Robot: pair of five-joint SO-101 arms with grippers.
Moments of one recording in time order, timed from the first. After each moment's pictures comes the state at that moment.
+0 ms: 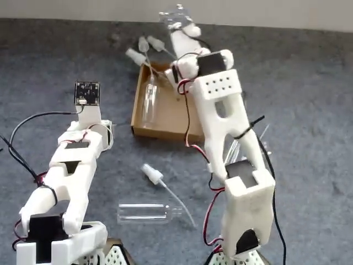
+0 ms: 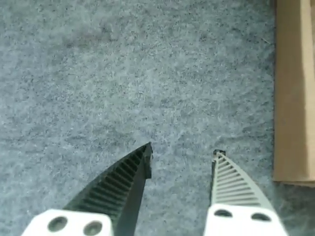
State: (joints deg) left arm -11.2 -13.8 58.2 10.2 0.7; right arm -22.9 25.8 -39.2 72.9 18.4
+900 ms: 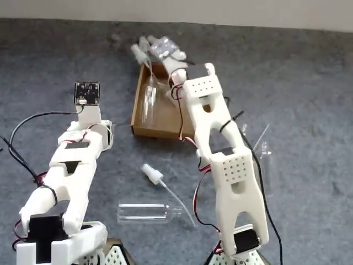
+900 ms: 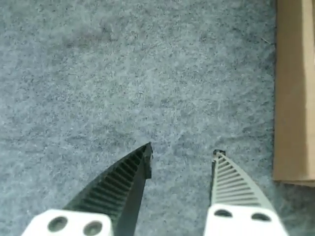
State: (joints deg) left arm -11.2 -13.8 58.2 10.2 0.7; right arm -22.0 51.2 -53.1 81.9 28.8
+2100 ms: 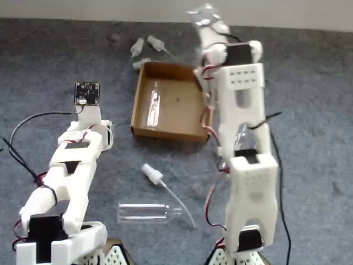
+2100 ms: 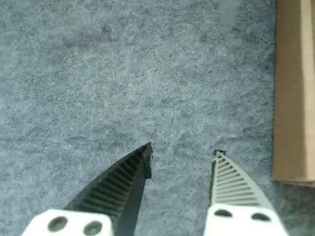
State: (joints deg) left arm -11.2 -13.8 58.2 10.2 0.7; right arm -12.0 33.3 -60.6 100.1 21.0
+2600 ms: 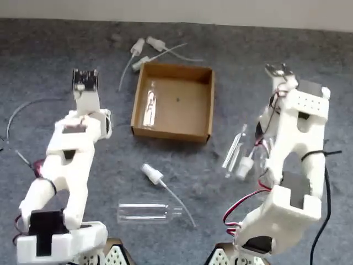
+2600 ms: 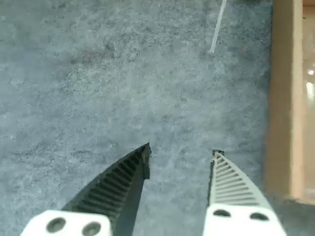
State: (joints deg) left arm -10.9 -11.7 46.3 23.2 0.1; right arm 13.5 11.3 -2.9 81.3 28.8
